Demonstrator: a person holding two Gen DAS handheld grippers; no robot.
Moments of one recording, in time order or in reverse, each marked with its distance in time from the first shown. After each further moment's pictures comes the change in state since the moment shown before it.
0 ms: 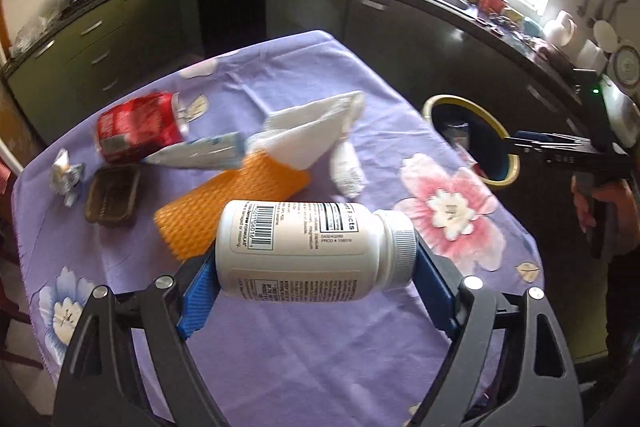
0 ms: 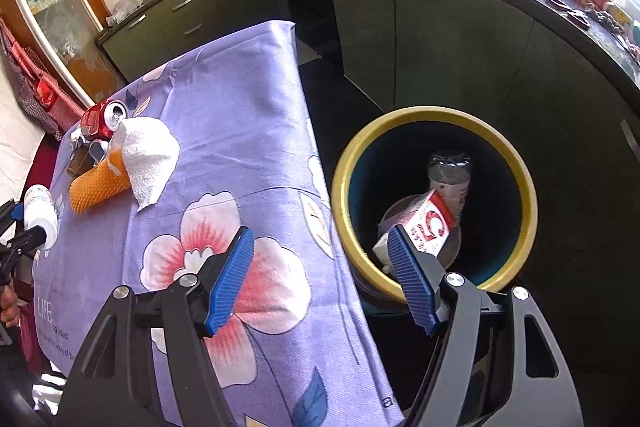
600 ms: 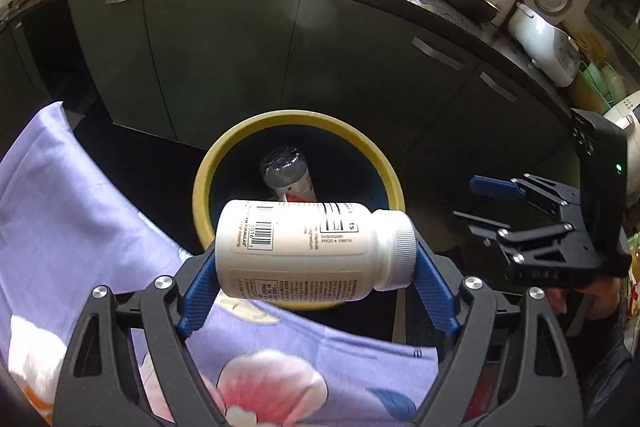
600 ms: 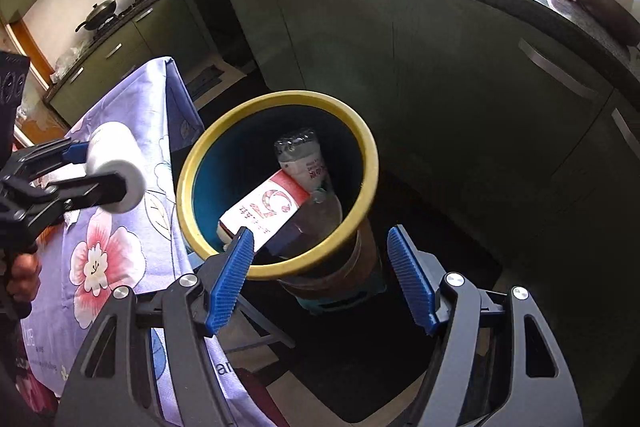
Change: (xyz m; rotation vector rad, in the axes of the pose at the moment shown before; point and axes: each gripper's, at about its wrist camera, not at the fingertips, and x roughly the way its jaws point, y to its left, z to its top) left arm 0.180 -0.228 0.134 0.281 0.131 -0.318; right arm -0.032 -0.148 -0.046 0.212 -0.025 -0.115
